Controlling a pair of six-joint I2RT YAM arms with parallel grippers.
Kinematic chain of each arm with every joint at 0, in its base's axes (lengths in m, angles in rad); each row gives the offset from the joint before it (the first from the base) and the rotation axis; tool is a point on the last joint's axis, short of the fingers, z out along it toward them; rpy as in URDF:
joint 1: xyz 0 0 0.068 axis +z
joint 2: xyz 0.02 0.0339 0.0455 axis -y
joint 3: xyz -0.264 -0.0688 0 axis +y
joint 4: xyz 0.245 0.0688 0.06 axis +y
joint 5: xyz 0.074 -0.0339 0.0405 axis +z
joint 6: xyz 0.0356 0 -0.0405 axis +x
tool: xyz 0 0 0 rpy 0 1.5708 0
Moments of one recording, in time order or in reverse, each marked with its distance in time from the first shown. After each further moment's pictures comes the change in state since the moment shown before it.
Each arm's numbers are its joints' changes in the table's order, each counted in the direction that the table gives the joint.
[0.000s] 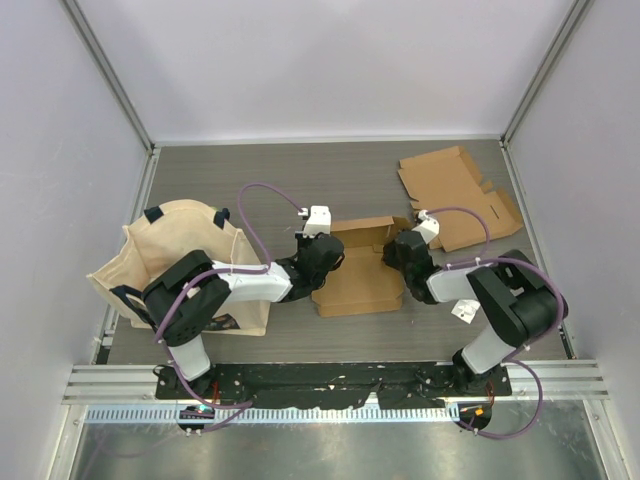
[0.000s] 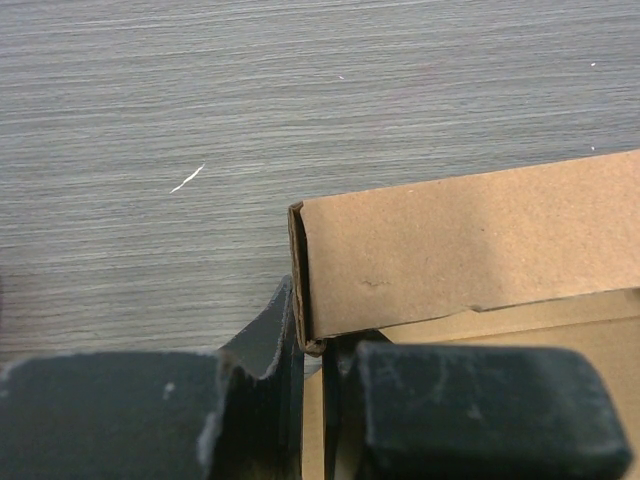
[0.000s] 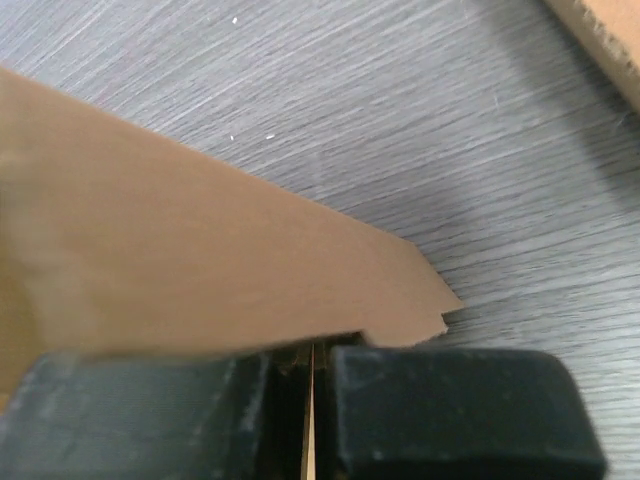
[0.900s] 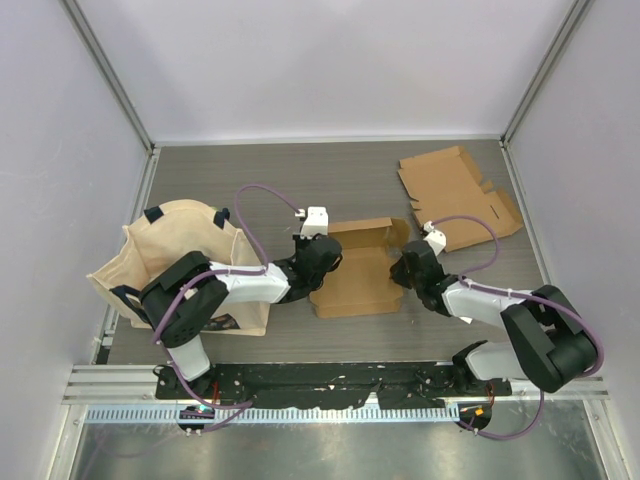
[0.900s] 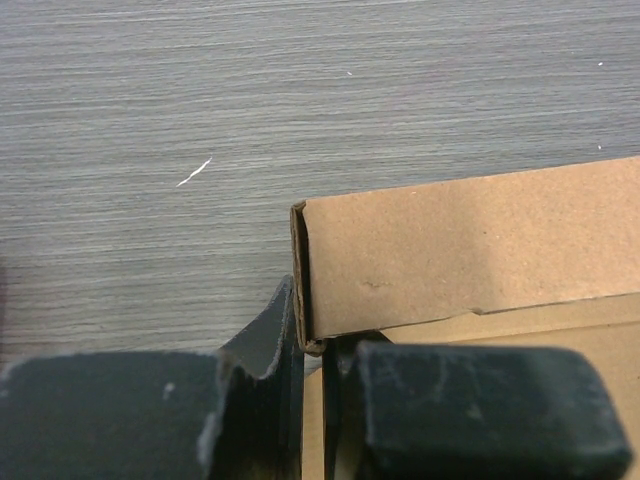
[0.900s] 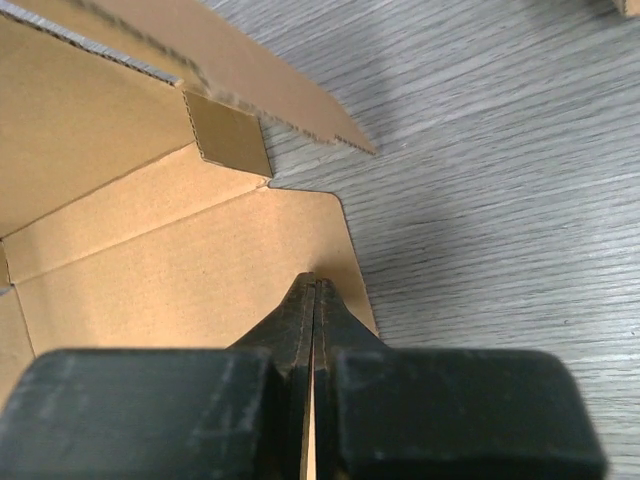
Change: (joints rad) left arm 0.003 0.011 0.017 -0.002 0.002 -0.016; right arm 0.008 0.235 0.067 0.356 0.095 0.031
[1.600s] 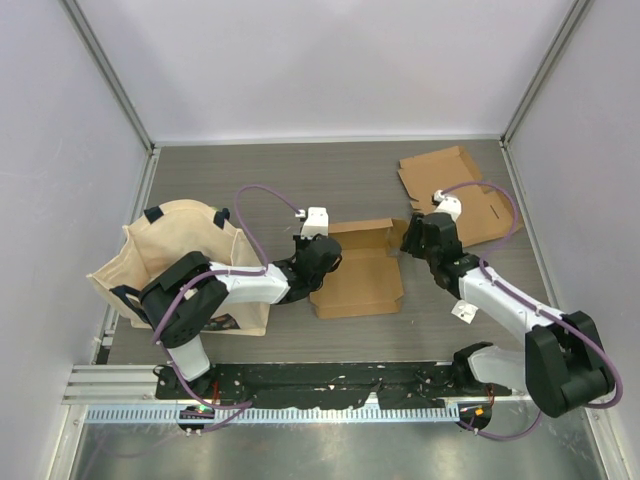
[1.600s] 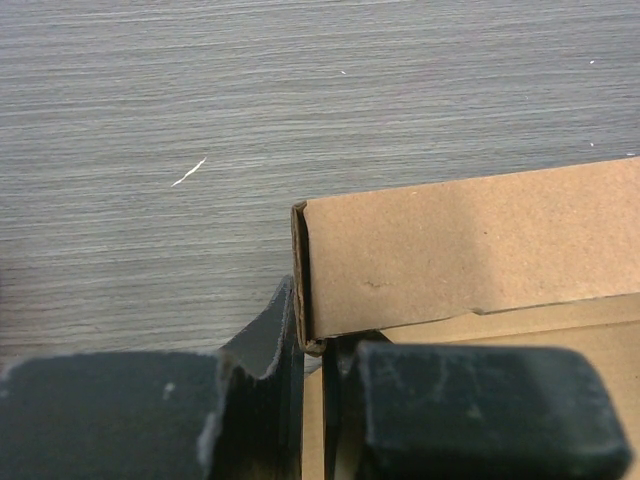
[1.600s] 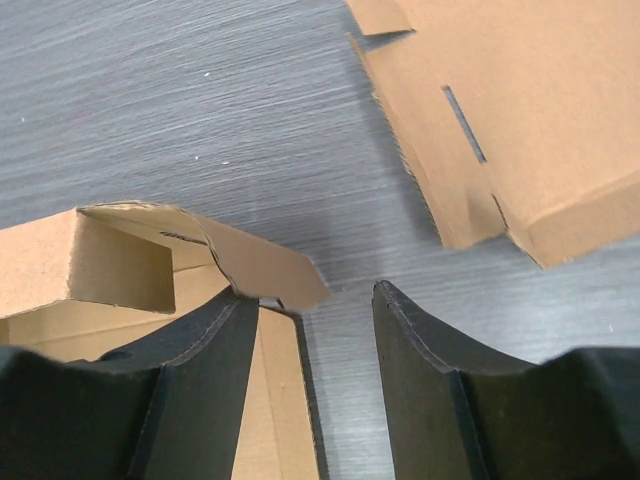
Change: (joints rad) left arm -0.001 0.006 0.010 -0.012 -0.010 0.005; right arm -0.132 0.151 -0.188 0.204 -0.048 -0.295
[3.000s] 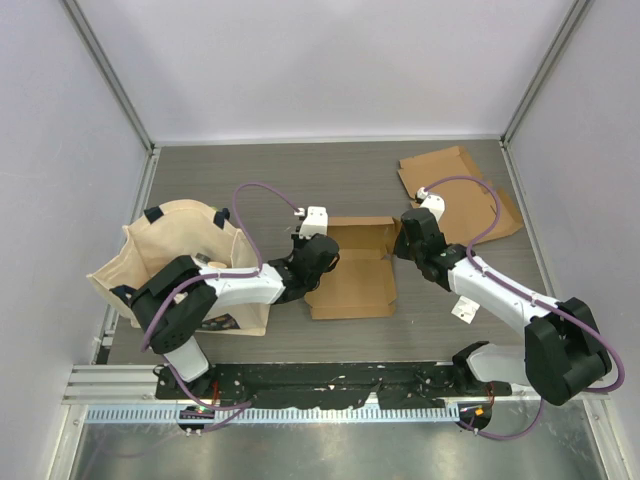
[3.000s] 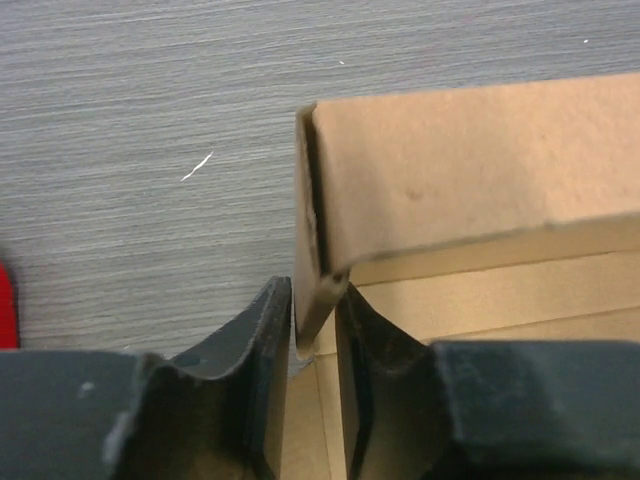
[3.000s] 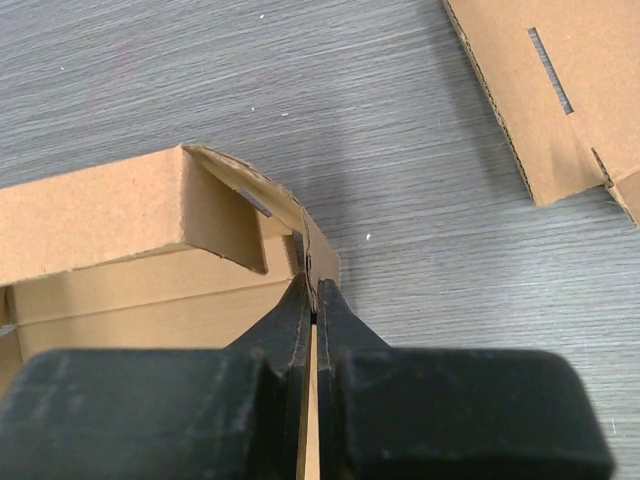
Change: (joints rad) left arm 0.000 0.050 0.003 0.061 -0.027 0.014; right arm 0.128 -0.084 -0.140 0.174 -0.022 0.098
